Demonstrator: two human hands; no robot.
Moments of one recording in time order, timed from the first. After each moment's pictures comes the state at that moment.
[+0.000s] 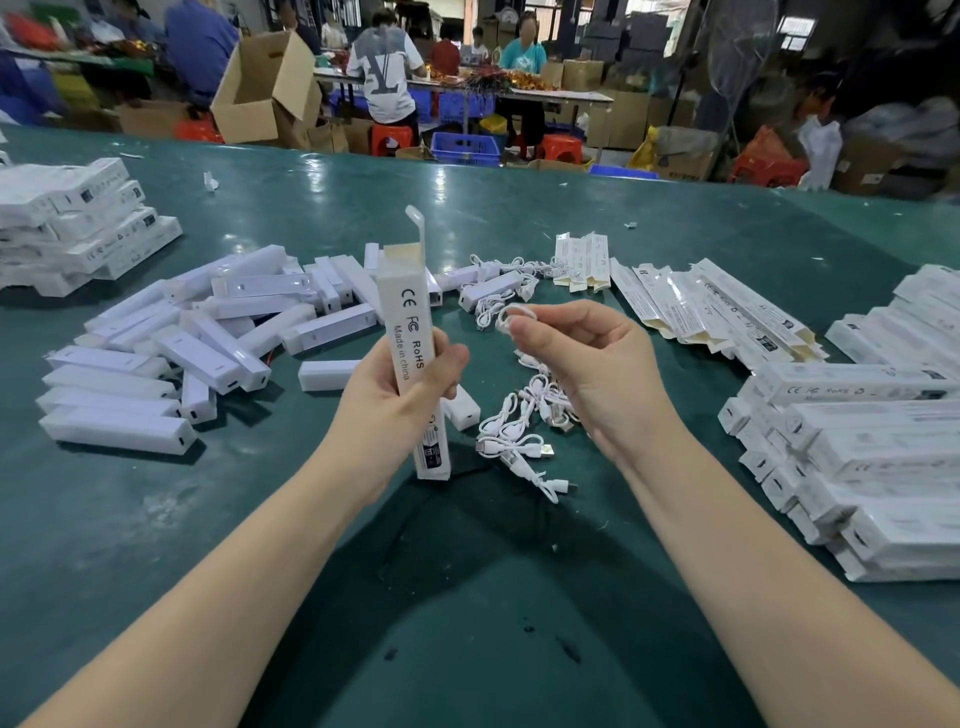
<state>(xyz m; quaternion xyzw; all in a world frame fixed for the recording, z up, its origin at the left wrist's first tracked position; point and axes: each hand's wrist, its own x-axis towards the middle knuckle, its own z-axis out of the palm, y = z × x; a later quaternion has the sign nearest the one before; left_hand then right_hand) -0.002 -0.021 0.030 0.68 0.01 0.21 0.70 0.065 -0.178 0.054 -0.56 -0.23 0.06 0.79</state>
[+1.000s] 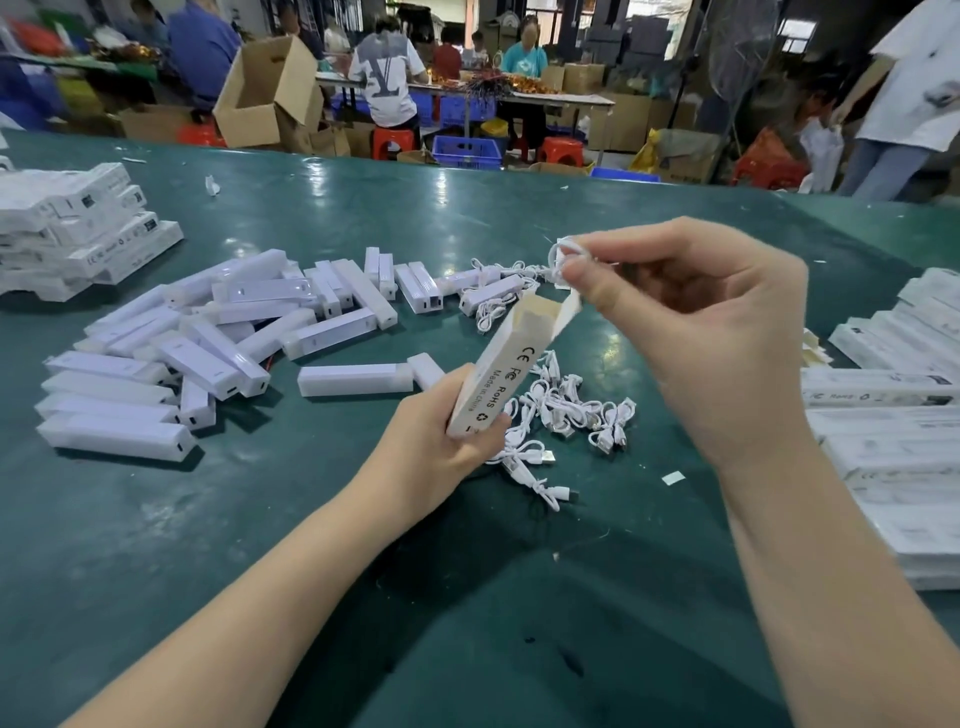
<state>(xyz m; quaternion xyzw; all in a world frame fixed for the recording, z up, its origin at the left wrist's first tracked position) -0.001 -0.034 0.010 0.82 -0.10 0.19 0.52 0.030 -0.208 0.111 -0.66 -0.37 -0.22 0.61</state>
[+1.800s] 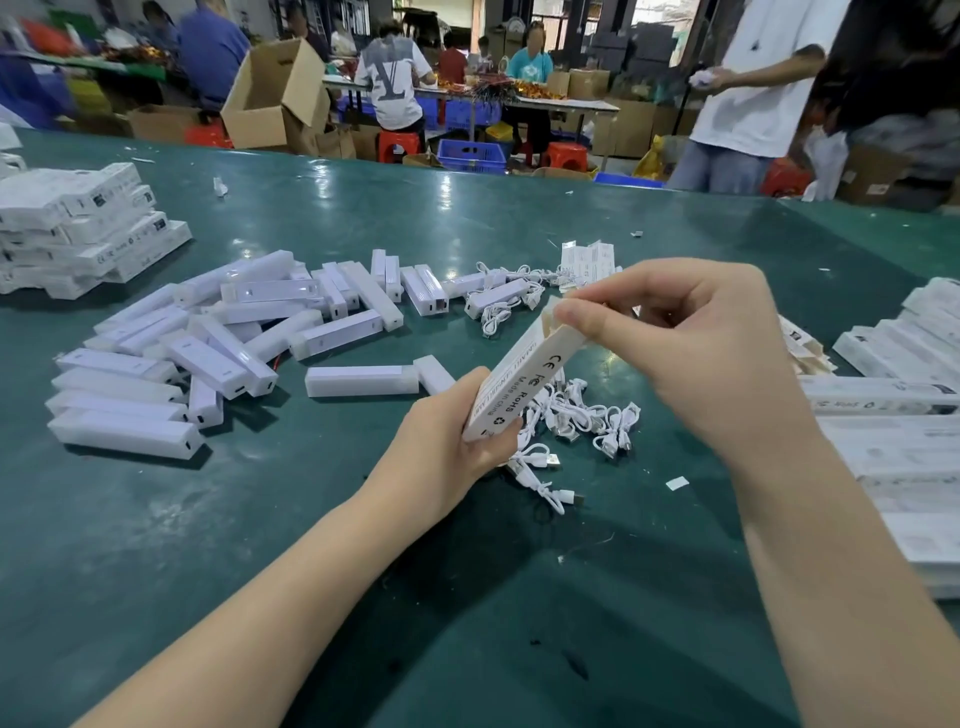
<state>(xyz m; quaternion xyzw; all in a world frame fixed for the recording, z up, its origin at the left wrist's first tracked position) 0.002 -0.037 0.007 0.84 -0.07 0.20 0.49 0.034 -0.213 0.113 -0.75 -0.34 -0.15 0.55</state>
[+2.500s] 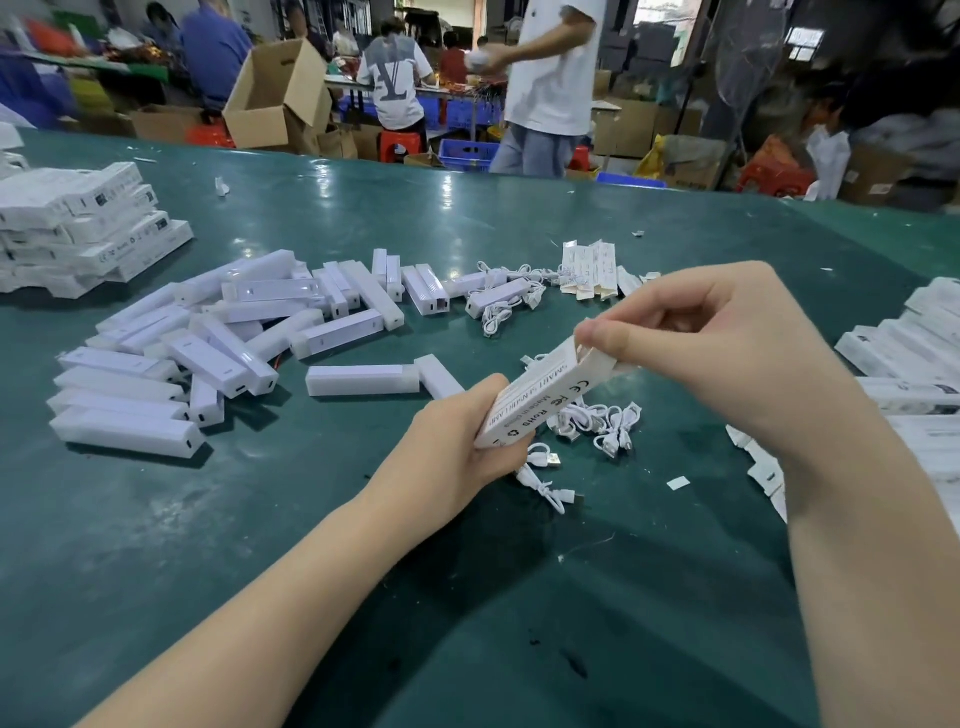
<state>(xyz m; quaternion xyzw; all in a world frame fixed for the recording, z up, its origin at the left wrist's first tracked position) 0.003 -0.035 0.004 0.87 -0.11 0.18 0.45 0.033 -0.228 0.126 -0.79 -0.32 -0.05 0.52</state>
